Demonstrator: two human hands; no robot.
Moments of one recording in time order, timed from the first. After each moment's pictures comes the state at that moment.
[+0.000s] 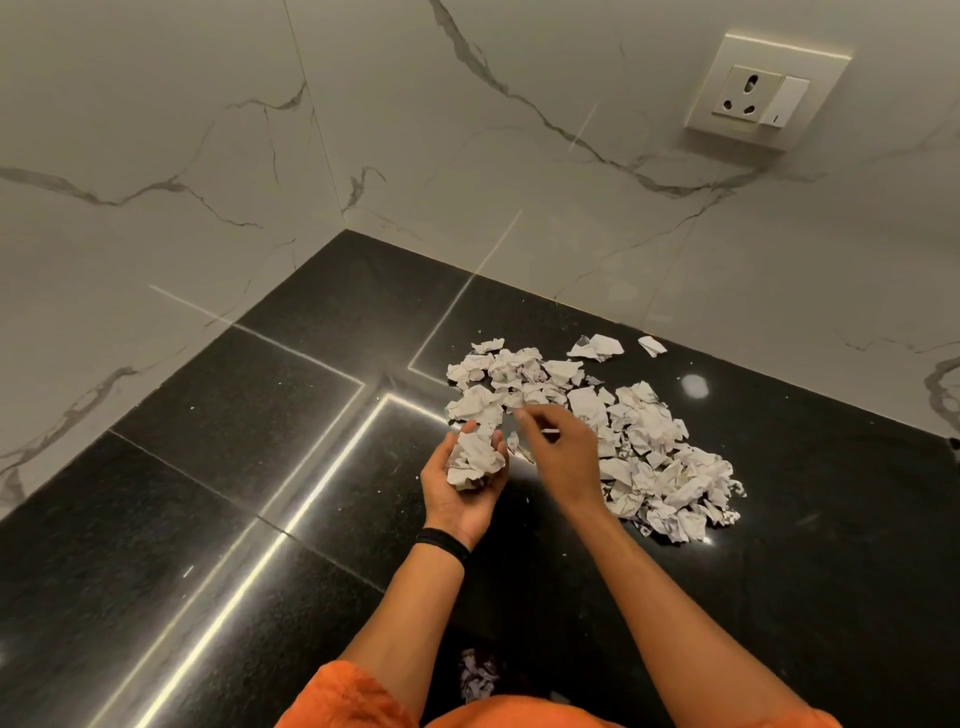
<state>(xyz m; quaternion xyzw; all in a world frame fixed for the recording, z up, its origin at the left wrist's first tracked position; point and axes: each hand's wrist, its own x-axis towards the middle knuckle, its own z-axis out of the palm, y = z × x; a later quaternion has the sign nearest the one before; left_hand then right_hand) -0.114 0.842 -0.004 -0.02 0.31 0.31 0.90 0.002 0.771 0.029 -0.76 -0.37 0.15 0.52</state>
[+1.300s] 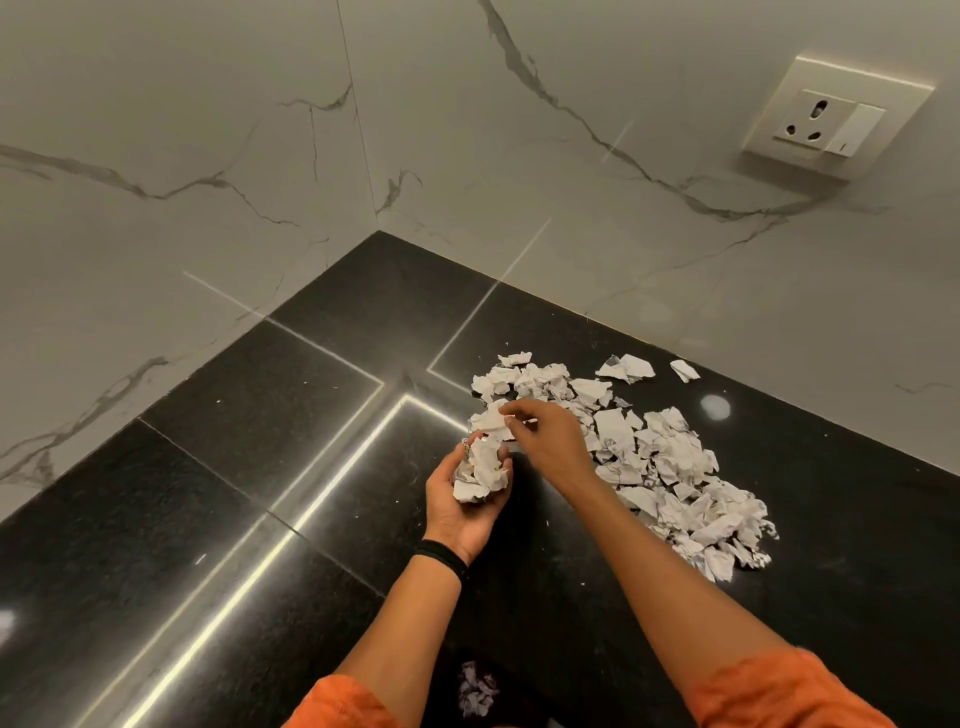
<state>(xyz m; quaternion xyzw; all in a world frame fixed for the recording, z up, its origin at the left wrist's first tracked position) -0.128 0.863 -0.014 -0.01 0.32 0.31 0.90 0.014 0.835 0.028 -0.78 -0.46 0.20 0.38</state>
